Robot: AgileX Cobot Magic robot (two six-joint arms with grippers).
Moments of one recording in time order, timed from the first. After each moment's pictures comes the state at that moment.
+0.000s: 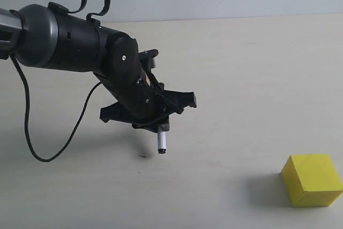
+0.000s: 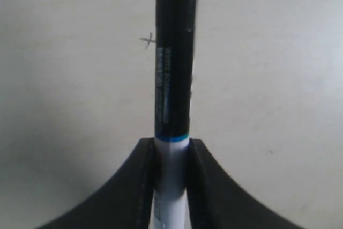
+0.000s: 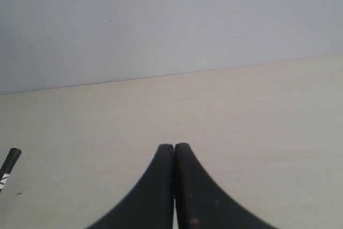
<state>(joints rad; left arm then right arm) -0.76 1.99 -1.20 -0.19 0.54 -0.58 -0.02 0.01 0.00 0.05 0.24 0.08</state>
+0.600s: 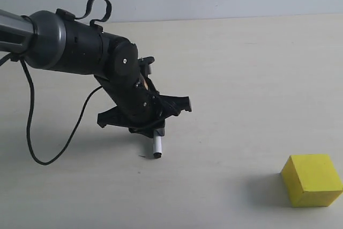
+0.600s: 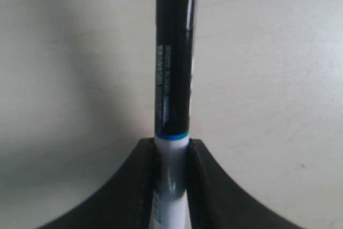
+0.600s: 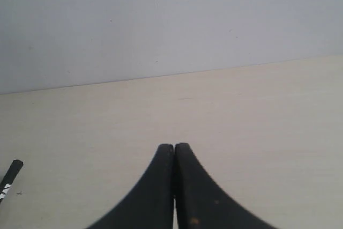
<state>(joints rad) -0.74 2.04 -1.21 -0.20 0.57 -0.58 -0.02 0.01 0.00 0.05 0.24 0.08</state>
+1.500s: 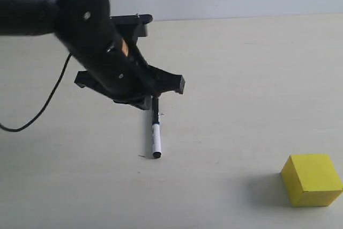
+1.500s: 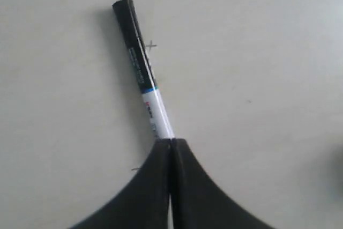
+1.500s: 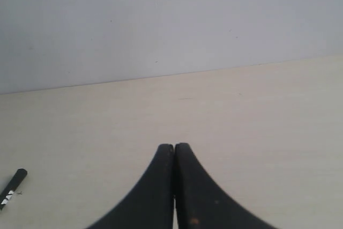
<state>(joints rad) -0.77 1.75 -1.17 -0.05 0.68 -0.45 -0.02 0.01 0.00 0.05 0.24 0.08</state>
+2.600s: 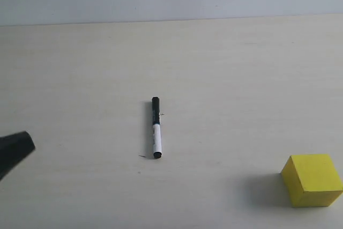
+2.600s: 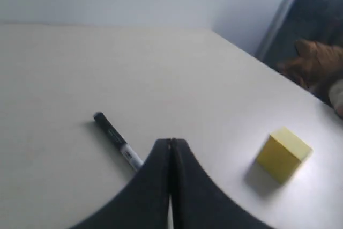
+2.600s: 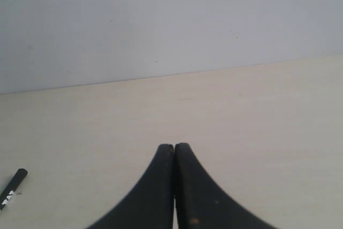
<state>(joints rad) -0.79 0.46 0.00 0.01 -0.21 -0.35 -0.02 0.01 0.00 0.05 0.24 0.08</state>
